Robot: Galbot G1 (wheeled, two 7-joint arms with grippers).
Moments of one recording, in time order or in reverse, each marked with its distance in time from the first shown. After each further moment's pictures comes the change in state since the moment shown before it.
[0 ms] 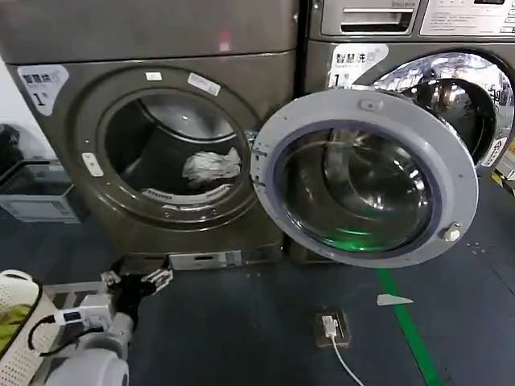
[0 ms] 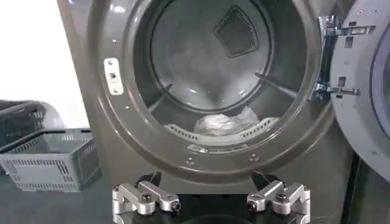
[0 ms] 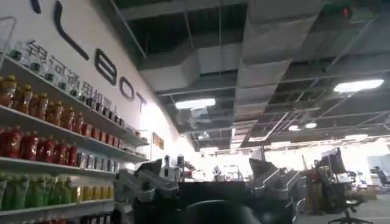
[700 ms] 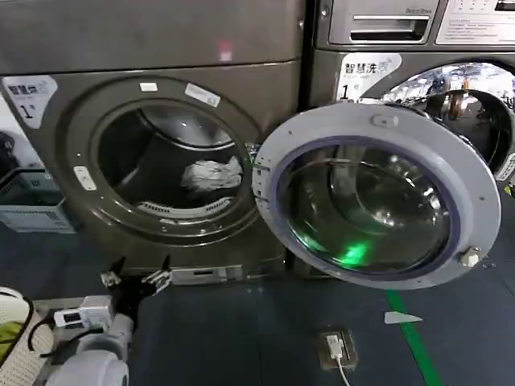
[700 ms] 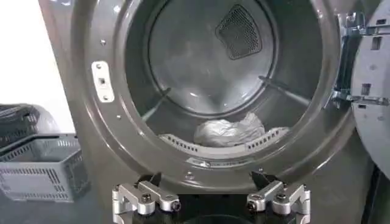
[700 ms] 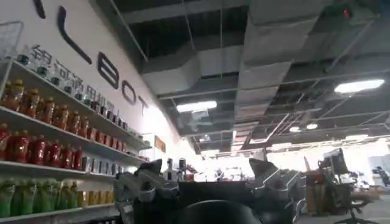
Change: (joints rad) left arm 0.004 0.000 0.000 -0.001 0.000 0.000 0.000; right arm -0.002 0.003 0.000 0.000 0.004 0.002 0.005
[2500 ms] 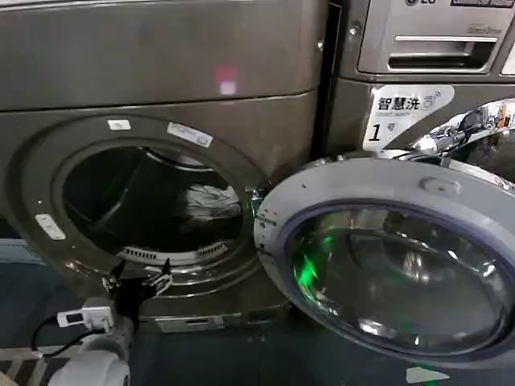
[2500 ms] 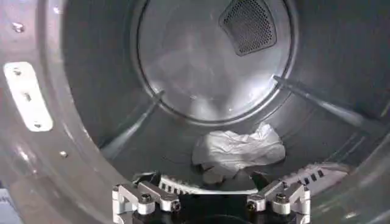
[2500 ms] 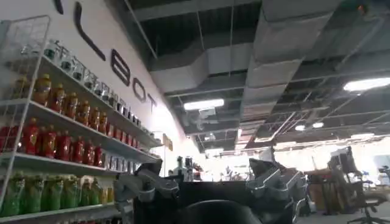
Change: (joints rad) left arm 0.000 0.006 0.000 0.028 -0.007 0.000 -0.008; right arm 0.002 0.011 -0.015 0.010 0.000 -0.002 0.006
